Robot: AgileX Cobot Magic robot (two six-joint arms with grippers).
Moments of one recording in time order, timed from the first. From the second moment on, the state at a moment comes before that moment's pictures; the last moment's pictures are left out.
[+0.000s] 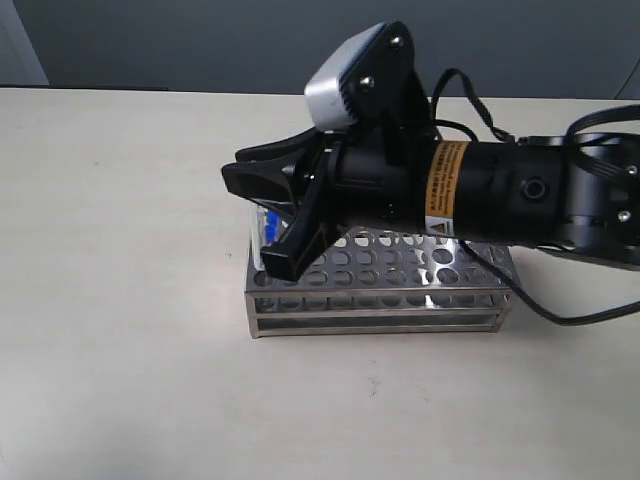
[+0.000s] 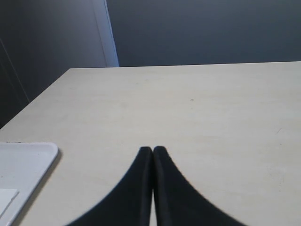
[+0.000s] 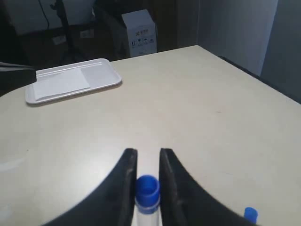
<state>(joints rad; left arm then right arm) 0.04 0.01 0.00 0.42 0.31 -0.35 0.68 1.50 -0.75 -0.91 -0.61 0.74</state>
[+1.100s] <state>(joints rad) 0.04 0.01 0.00 0.42 0.31 -0.35 0.70 1.62 -0.76 -0.81 -0.61 0.64</state>
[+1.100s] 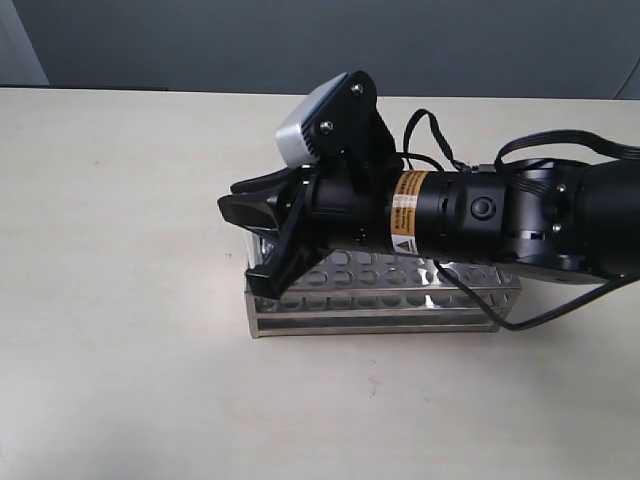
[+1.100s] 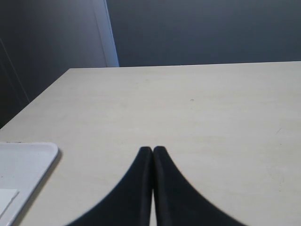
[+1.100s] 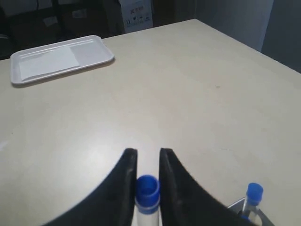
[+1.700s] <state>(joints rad) 0.04 0.01 0.00 0.42 0.31 -0.35 0.70 1.66 -0.76 -0.72 -0.61 0.56</state>
